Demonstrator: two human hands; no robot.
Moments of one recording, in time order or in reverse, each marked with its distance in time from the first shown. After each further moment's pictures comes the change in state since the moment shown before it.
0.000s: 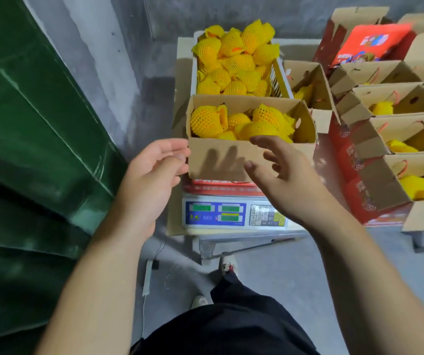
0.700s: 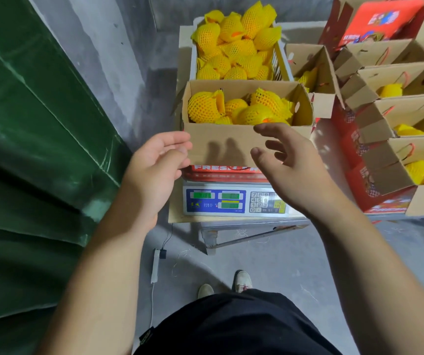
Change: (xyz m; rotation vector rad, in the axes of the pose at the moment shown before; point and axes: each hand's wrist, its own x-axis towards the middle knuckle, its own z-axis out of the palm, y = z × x) left_hand -0.021 0.000 0.016 0.042 0.018 -0.009; right_hand -0.016 0.012 -0.010 0.136 0.066 0.011
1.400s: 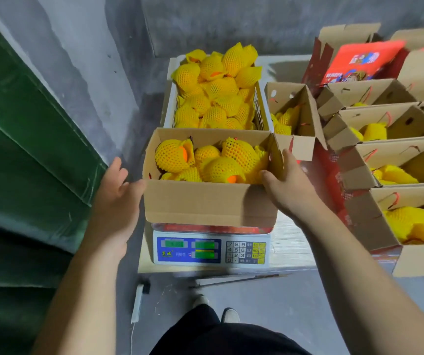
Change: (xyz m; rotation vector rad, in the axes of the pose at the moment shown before) left_hand 0.096 -0.018 0.039 0.167 0.251 -0.039; right_hand 0.123 0.099 -0.054 -0.145 0.049 0.263
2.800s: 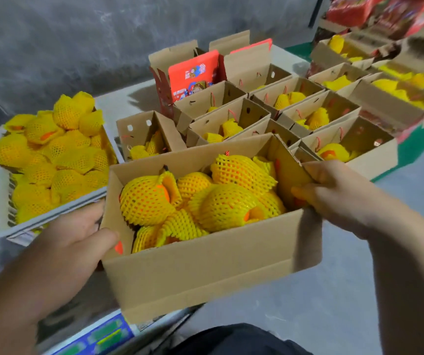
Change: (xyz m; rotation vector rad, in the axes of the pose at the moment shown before) left_hand -0.008 0.103 0.167 0.417 -0.885 0.412; right_hand -0.099 0.104 -0.277 -0.122 0.160 0.294
